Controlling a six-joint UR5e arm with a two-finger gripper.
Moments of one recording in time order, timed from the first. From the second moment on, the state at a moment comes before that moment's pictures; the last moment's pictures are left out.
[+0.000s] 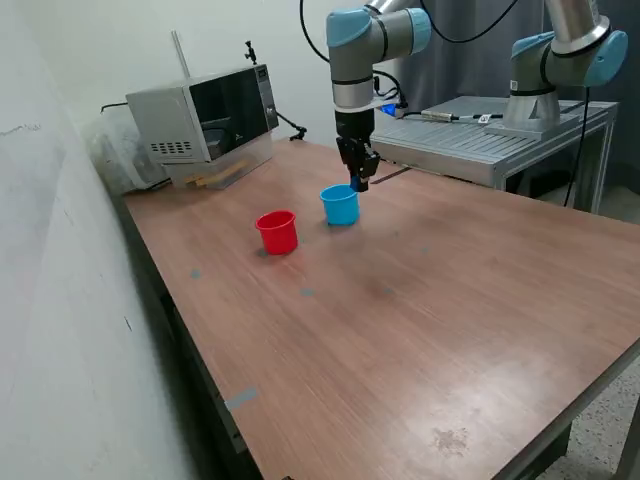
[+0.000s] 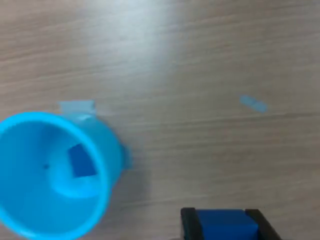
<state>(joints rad) -0.09 -1.03 1.58 -2.12 -1.71 3.20</state>
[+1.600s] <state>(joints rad) -0.27 -1.06 1.66 -2.11 -1.71 3.11</state>
